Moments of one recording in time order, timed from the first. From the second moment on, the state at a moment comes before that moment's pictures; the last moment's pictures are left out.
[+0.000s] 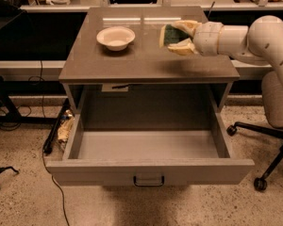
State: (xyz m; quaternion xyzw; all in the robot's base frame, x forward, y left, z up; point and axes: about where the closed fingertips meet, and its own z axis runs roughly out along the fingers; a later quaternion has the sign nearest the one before) arm 0.745 -0.114 0.911 -0.58 0.50 0.09 0.63
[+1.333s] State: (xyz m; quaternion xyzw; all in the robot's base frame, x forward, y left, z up) arm 0.823 -0.068 0.902 -0.57 0.52 0.12 0.63
